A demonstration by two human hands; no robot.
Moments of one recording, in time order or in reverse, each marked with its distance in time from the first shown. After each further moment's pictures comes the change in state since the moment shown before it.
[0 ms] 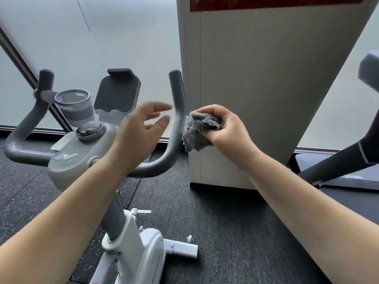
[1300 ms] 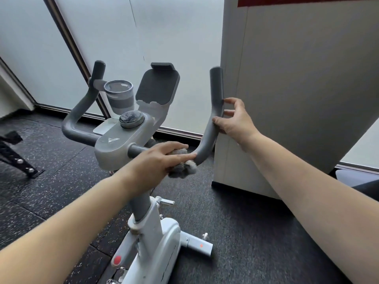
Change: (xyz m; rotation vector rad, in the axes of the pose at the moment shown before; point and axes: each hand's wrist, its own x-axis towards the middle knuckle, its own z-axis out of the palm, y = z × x) left_hand -0.053 -0.070 -0.035 0.545 -0.417 0.341; right_hand 0.074 0.047 0.040 0.008 -0.016 0.212
